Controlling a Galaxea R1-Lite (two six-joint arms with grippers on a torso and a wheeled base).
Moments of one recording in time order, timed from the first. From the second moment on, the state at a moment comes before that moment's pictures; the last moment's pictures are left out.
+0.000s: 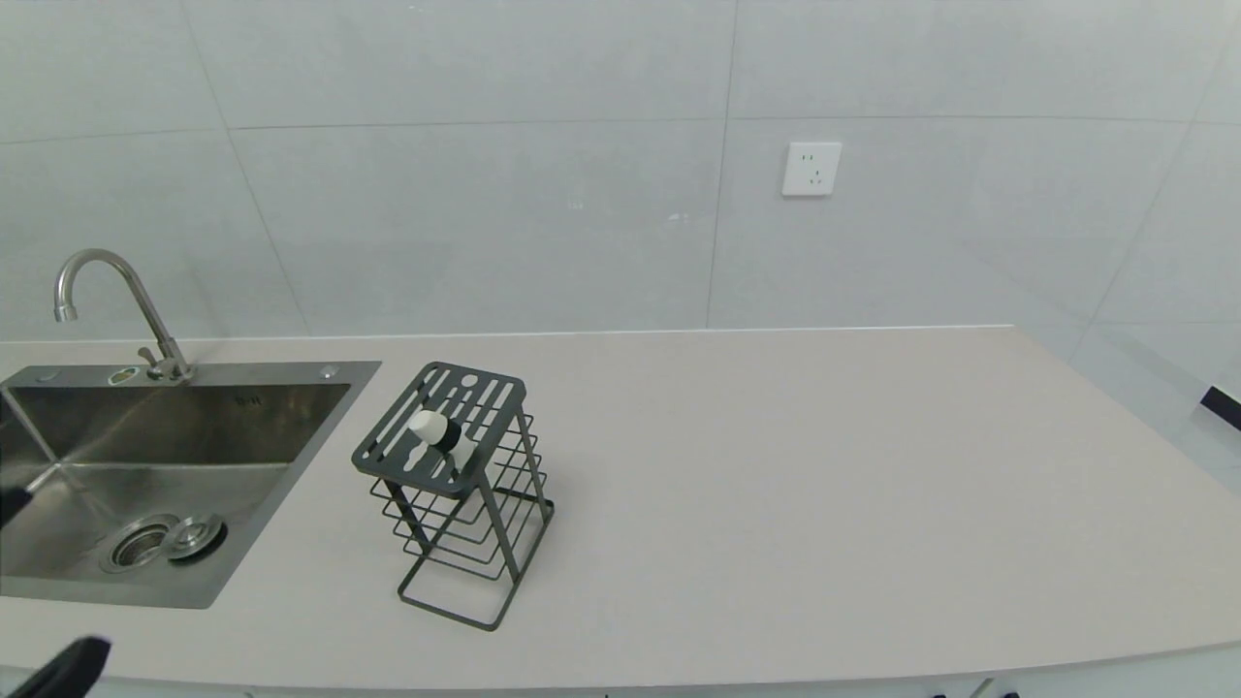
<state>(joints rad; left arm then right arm) -0.16 0.48 -0.09 -0.66 -0.42 -0.03 0.00 0.01 0.00 0.00 0.04 0.01</state>
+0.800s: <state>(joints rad) -0.01 0.02 0.00 0.00 -0.05 0.02 0.00 0.01 0.00 0.00 0.04 0.01</state>
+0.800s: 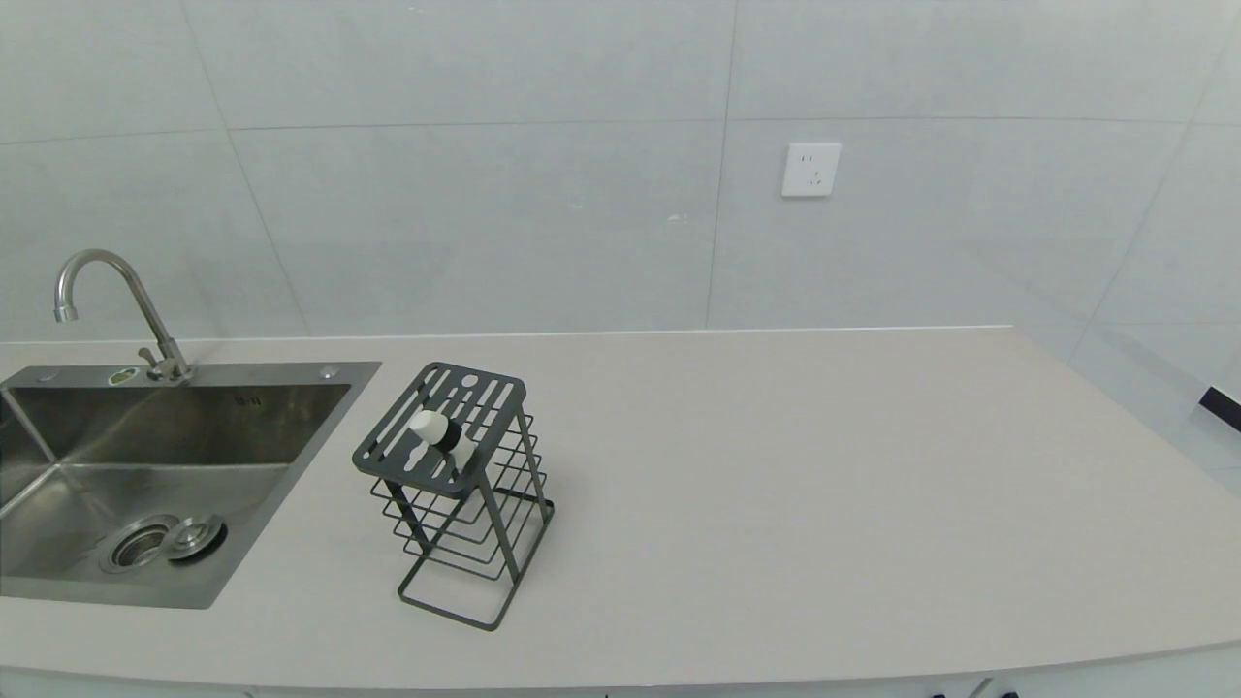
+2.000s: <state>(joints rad) 0.00 0.00 0.00 0.00 -0.05 0.01 0.00 0.01 0.00 0.00 0.04 0.01</state>
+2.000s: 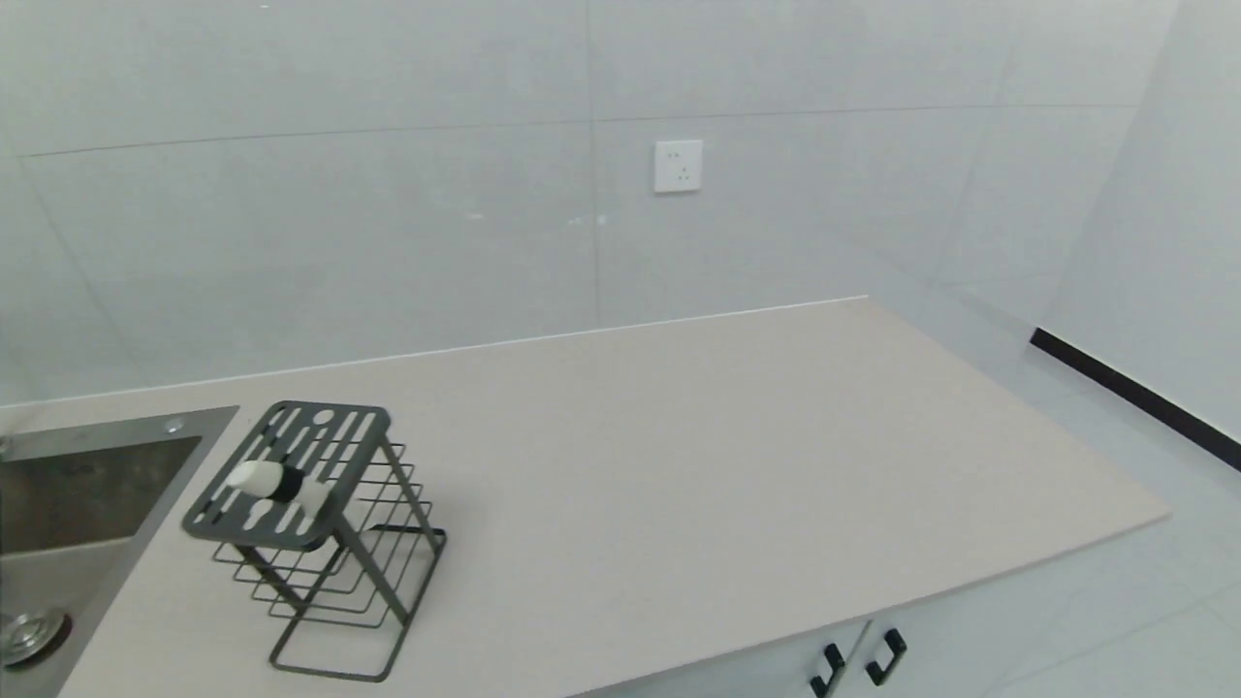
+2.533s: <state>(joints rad) 0.00 0.00 0.00 0.00 -0.05 0.00 0.00 0.01 0.00 0.00 0.04 0.01</state>
